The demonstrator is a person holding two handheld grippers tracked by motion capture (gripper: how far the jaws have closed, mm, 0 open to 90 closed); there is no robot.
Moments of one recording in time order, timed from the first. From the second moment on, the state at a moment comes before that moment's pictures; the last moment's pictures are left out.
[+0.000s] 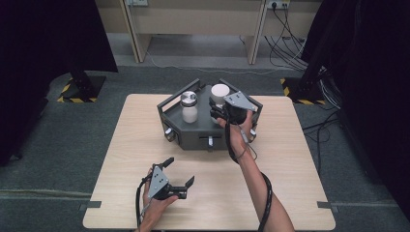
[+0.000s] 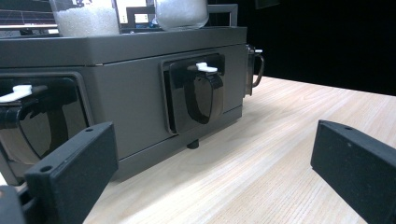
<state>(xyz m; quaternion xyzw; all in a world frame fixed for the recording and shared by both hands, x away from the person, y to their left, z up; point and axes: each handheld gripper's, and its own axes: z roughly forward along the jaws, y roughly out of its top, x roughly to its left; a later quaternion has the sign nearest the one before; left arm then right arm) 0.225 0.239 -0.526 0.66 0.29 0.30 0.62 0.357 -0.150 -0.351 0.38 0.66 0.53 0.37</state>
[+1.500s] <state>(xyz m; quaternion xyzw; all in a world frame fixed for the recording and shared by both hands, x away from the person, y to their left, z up) 0.224 0.238 -0.527 0.66 0.29 0.30 0.62 0.356 -0.162 -0.352 0.39 0.65 0.55 0.36</state>
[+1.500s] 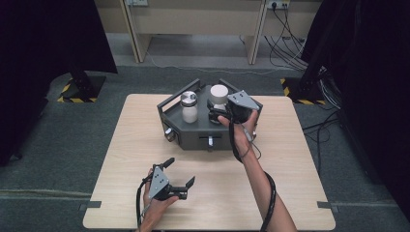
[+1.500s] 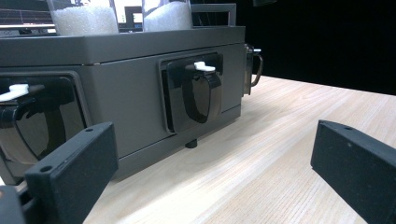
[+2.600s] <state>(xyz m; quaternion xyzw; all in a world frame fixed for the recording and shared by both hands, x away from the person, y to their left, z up) 0.224 0.238 -0.527 0.66 0.29 0.30 0.62 0.309 -0.184 -0.367 0.37 0.63 0.58 0.35</state>
